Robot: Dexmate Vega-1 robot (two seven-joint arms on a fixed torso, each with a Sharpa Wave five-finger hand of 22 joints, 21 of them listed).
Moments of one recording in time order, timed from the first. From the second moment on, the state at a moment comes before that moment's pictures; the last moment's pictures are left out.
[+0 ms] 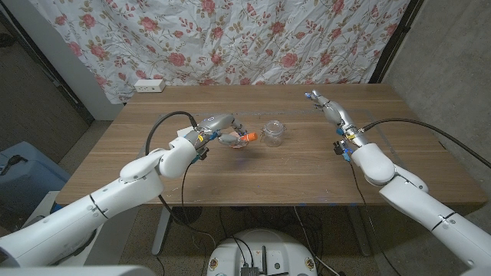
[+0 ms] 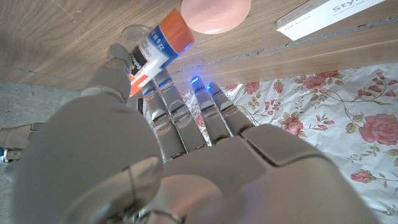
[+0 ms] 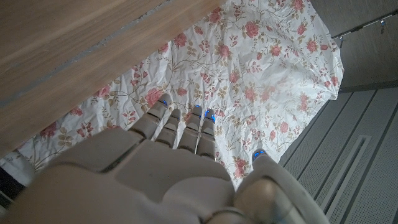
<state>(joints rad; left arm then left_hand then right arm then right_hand) 0.97 0.93 0.54 -2.09 0.45 0.19 0.05 0.89 0.01 0.38 -0.20 0.18 1.06 -0.15 0.19 0.18 1.13 -0.21 0.18 0.18 0.62 -0.06 0.18 0.17 0.38 -0.04 0.19 0.18 -1.13 -0.76 -0.29 -1.83 0.11 0.22 -0.23 0.09 0.10 0.23 0.11 0.24 0.32 -0.09 0.18 0.18 0.30 -0.07 0.18 0.18 0.10 -0.03 0.23 0.22 0.27 -0.01 0.19 0.16</state>
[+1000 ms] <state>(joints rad) 0.92 0.93 0.60 -2.06 0.61 0.18 -0.06 0.89 0.01 0.38 -0.19 0.19 1.06 -0.15 0.19 0.18 1.11 -0.22 0.18 0.18 0.59 -0.05 0.17 0.17 0.34 -0.04 0.19 0.18 -1.08 -0.70 -0.31 -1.71 0.28 0.26 -0.19 0.09 0.11 0.23 0.12 0.24 0.29 -0.07 0.18 0.18 0.29 -0.06 0.18 0.18 0.10 -0.03 0.22 0.22 0.25 0.00 0.19 0.16</state>
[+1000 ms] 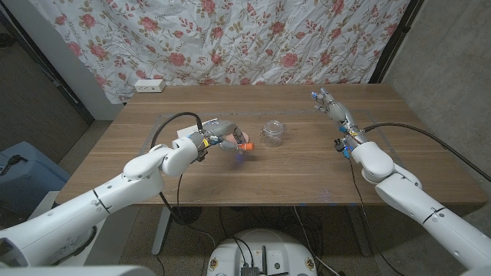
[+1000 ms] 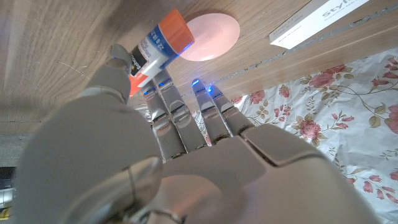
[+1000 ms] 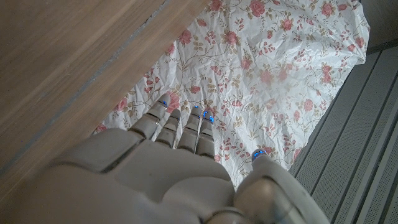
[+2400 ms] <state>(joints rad) 0.88 0.94 0.65 -2.02 0.72 0.11 -0.19 0.89 0.01 0.37 -0.19 0.19 1.02 -0.18 0.19 0.18 1.05 -0.23 0.18 0.19 0.56 -0.05 0.18 0.17 0.30 -0.04 0.18 0.18 -1.05 -0.62 -0.30 -1.60 0.56 0.33 -0.09 0.03 0.08 0.24 0.14 0.24 0.15 -0.04 0.18 0.17 0.20 -0.03 0.18 0.18 0.05 -0.02 0.21 0.22 0.18 -0.01 0.18 0.16</state>
